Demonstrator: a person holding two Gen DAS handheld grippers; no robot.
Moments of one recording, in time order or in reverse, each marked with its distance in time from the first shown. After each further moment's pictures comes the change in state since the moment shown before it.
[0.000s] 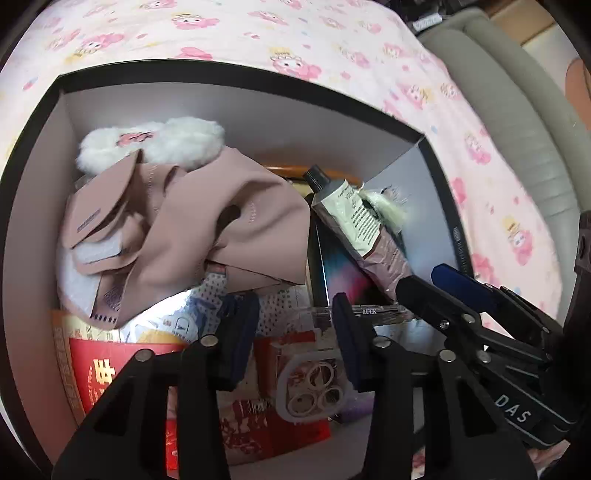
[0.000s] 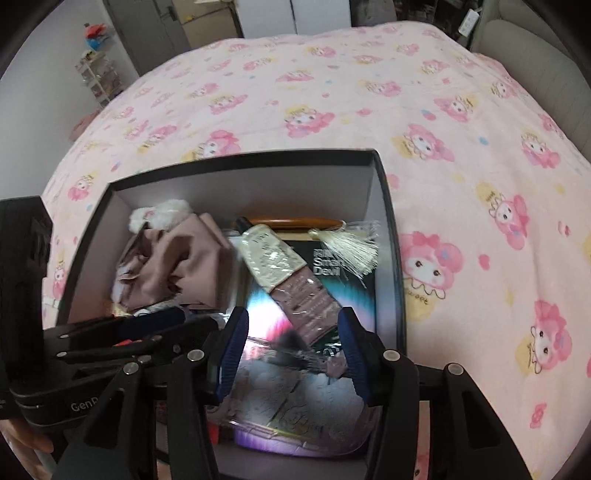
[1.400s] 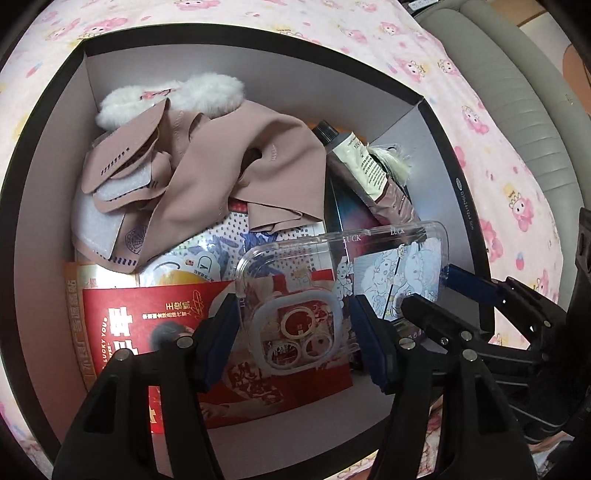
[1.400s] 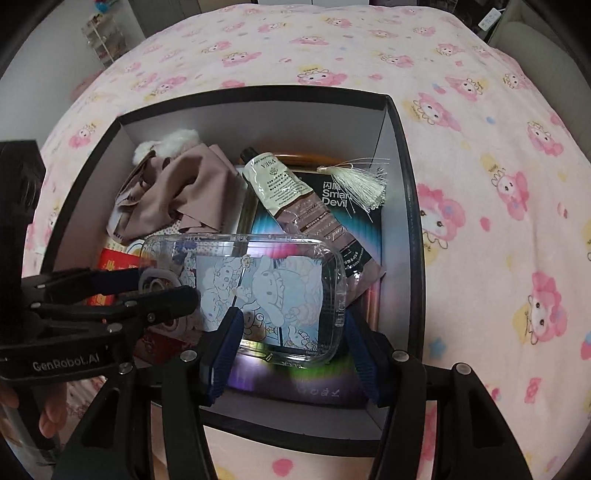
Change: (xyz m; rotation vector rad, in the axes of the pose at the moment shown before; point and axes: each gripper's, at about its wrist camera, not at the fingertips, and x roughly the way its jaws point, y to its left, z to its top) left arm -0.021 0.015 -0.038 0.027 0.072 -0.001; right arm -0.003 0.014 -0.039 -0.098 0.107 -0.030
